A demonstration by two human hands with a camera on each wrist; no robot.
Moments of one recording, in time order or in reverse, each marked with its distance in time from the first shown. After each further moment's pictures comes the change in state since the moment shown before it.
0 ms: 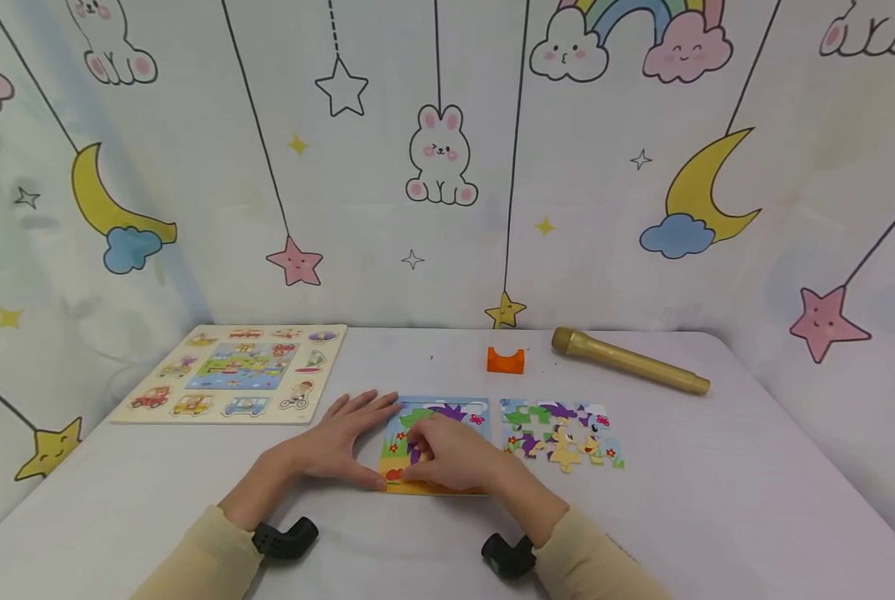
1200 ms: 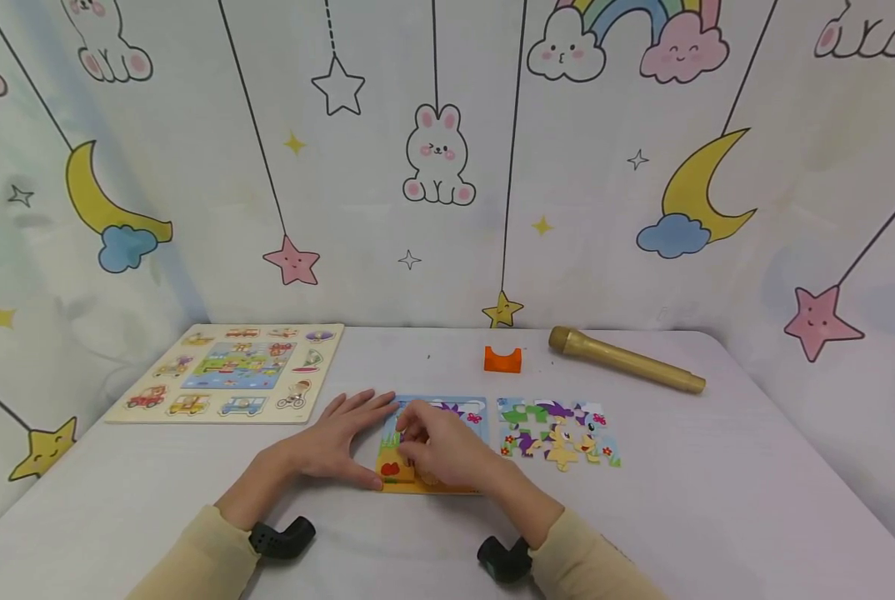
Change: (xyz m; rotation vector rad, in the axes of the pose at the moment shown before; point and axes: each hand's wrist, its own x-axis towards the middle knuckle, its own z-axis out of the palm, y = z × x) left_hand -0.001 -0.001 0.000 -0.018 0.002 0.001; right_hand -0.002 -0.006 0.000 0.229 0.126 -0.068
